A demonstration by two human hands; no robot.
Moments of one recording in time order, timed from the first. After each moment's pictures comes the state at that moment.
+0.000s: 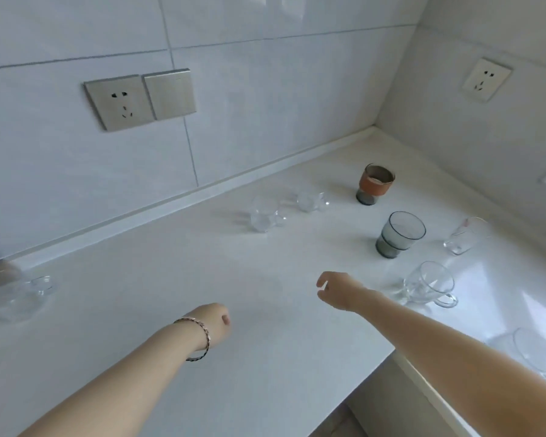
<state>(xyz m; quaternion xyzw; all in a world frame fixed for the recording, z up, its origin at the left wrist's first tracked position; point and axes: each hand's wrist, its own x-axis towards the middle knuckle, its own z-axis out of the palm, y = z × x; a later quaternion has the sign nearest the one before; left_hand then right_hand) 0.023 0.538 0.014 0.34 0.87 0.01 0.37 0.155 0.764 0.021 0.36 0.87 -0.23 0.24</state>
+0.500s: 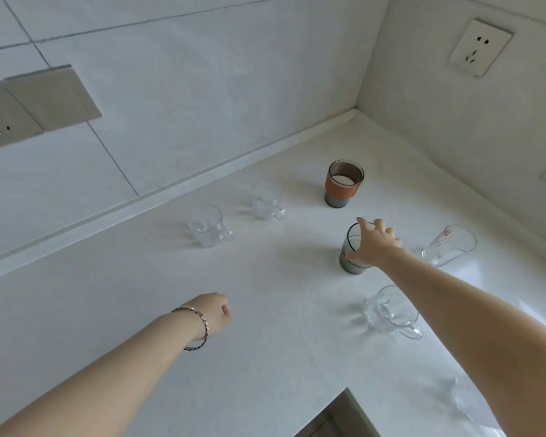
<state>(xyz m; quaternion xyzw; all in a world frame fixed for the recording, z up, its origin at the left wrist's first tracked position) 0.045 0.707 0.018 0.33 0.87 -0.02 0.38 0.174 0.996 0.024 0.46 0.86 -0.11 0.19</state>
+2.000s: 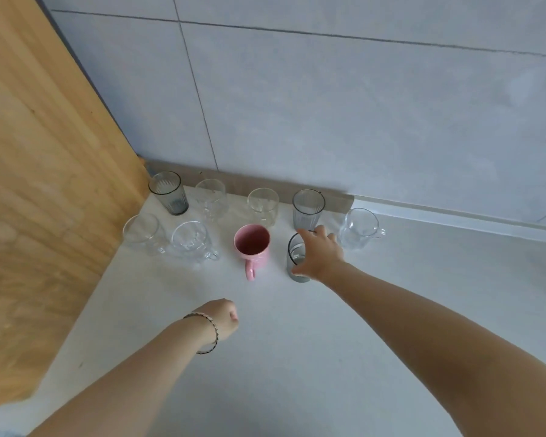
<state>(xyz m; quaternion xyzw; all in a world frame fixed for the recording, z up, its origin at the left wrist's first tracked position) -0.047 0.039 -0.010 -0.05 0.91 0.15 0.37 -0.139 0.238 0.019 -0.04 0.97 -0.11 0.20</state>
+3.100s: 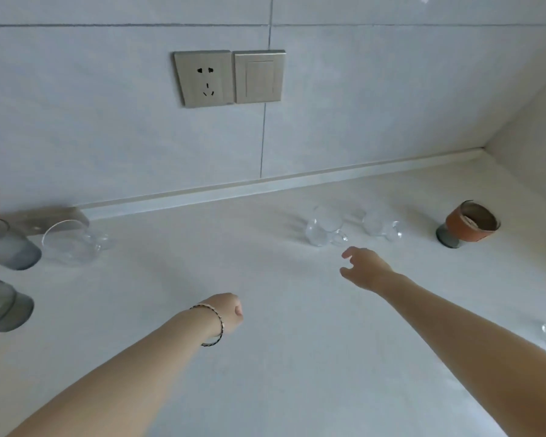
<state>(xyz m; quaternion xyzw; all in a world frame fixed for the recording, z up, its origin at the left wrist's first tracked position) -0.028 0.537 -0.015 0.21 0.89 0.06 0.41 0.029 0.809 0.018 0.29 0.91 -0.18 0.23</state>
